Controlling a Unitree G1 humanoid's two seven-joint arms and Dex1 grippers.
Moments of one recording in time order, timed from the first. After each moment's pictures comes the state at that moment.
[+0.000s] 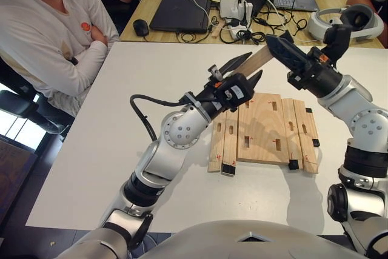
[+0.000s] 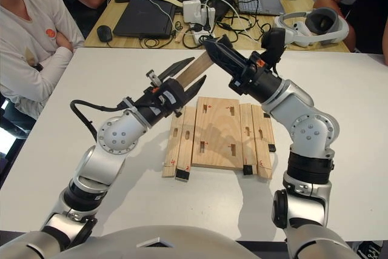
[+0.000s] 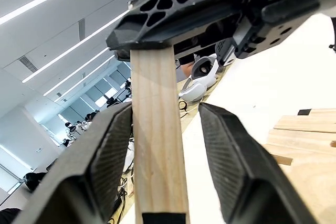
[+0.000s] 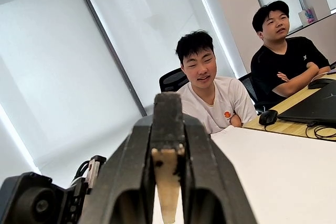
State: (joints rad) left arm -0.31 0.28 -0.46 -0.50 0.29 0.29 -0.36; right arm -0.44 -0.36 -0.22 -0.18 1.12 0.81 0.62
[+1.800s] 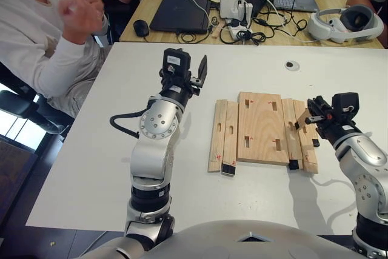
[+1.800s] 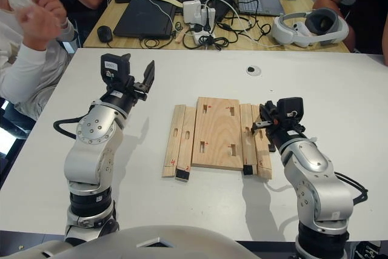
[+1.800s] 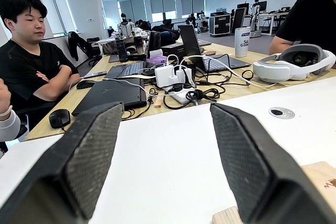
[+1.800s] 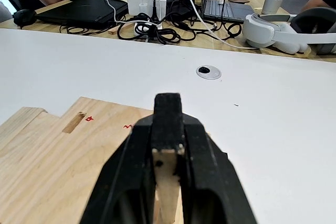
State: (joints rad) left arm -0.24 0.04 -0.12 -0.57 0.10 0.74 -0.12; right arm 0.07 -0.39 -0.21 -0.64 0.40 0.84 0.12
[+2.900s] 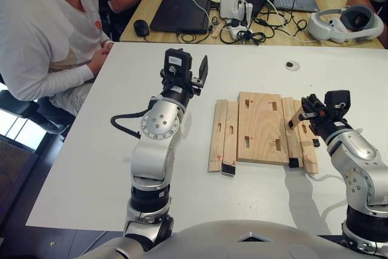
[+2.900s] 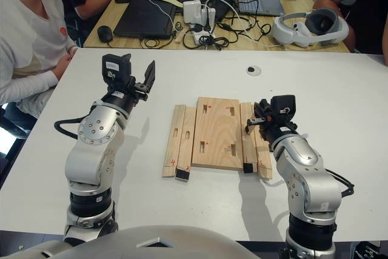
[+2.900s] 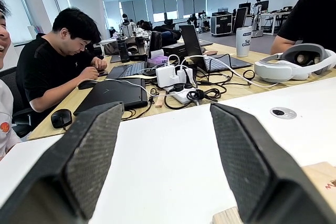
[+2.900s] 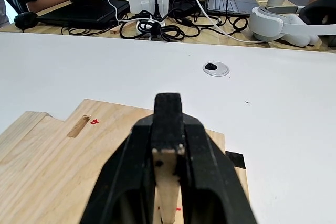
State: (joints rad) left arm -0.24 0.04 -0.13 -0.57 0.09 0.73 -0.09; right arm 0.03 -0.33 -0.19 -0.61 0.36 0.89 0.10
